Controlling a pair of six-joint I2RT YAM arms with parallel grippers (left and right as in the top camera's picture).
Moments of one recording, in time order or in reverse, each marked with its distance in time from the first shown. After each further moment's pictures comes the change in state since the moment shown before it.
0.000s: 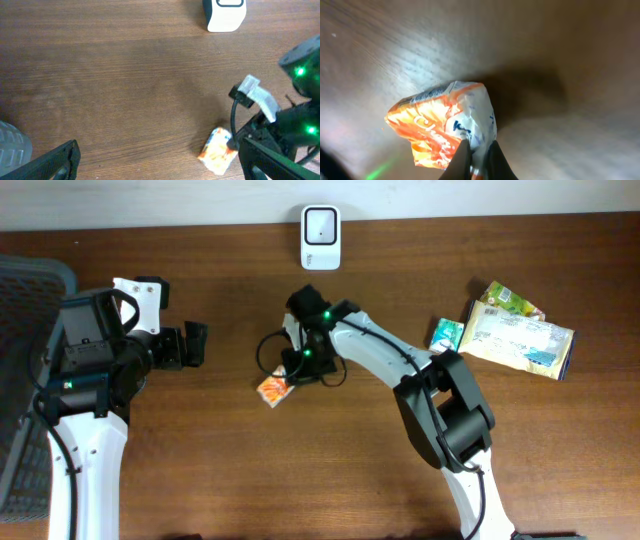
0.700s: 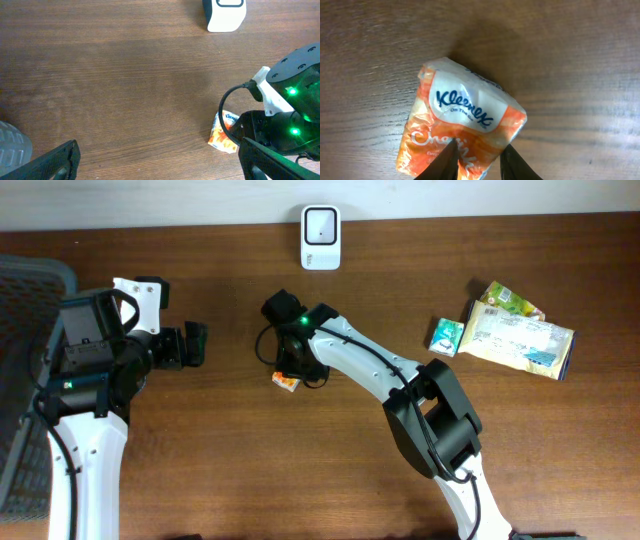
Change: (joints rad) left arm 0.000 0.000 0.000 0.000 0.000 0.000; right arm 0.092 0.006 0.076 -0.069 0.384 0.600
